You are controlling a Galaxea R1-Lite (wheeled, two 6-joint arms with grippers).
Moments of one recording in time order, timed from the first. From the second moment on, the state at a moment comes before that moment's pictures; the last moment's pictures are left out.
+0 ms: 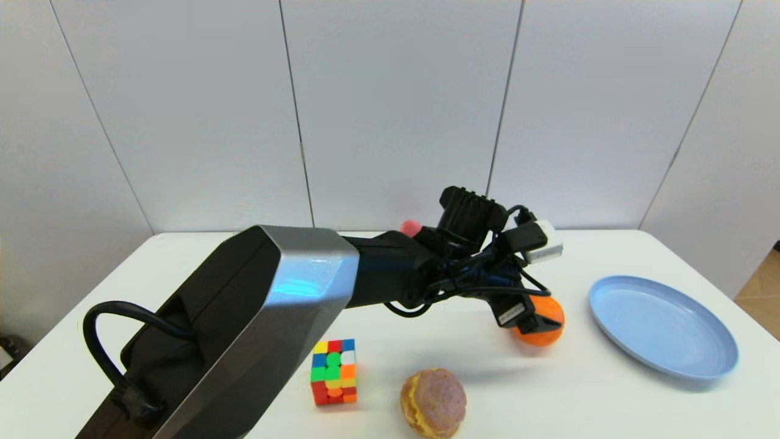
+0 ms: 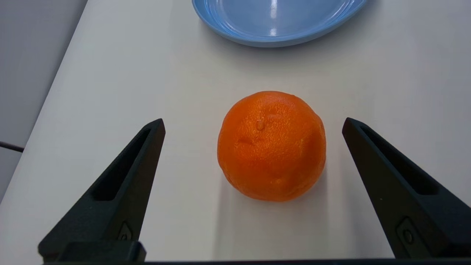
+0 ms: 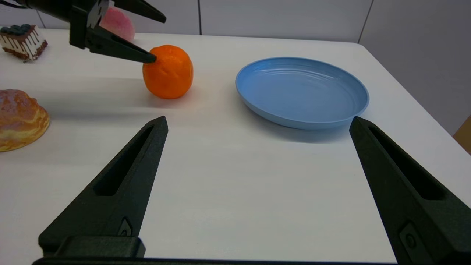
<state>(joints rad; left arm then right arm) -0.88 2.46 -1.98 -0.01 -0.44 0.50 0.00 0.00 0.00 0.00 0.03 -0.04</state>
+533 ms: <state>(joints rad) -0.89 2.51 -1.98 0.00 -0.44 0.46 0.00 0.00 0.00 0.00 0.03 -0.04</state>
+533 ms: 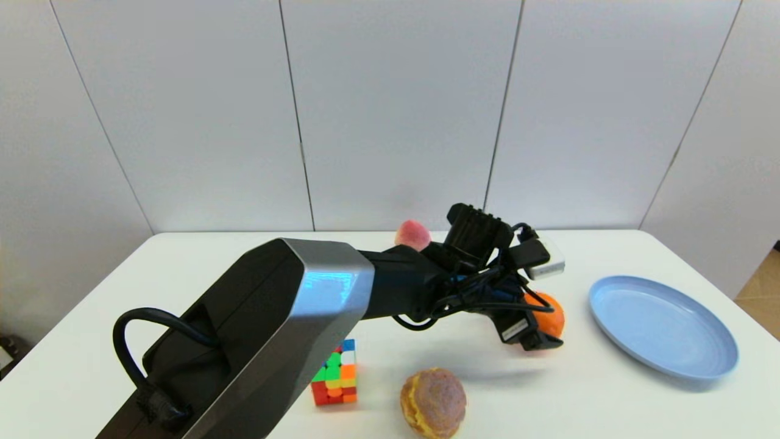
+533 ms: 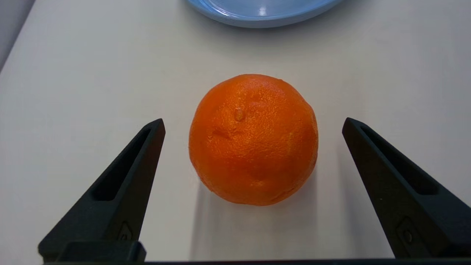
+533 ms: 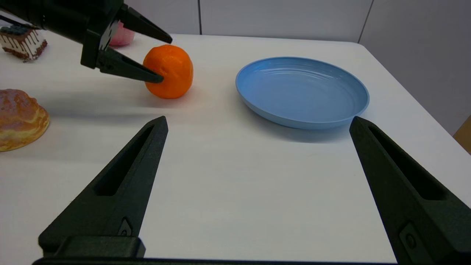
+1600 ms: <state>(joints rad) -0.89 2.55 -1.98 -0.01 -0.44 0.46 0.00 0.00 0.00 0.00 0.03 -0.04</state>
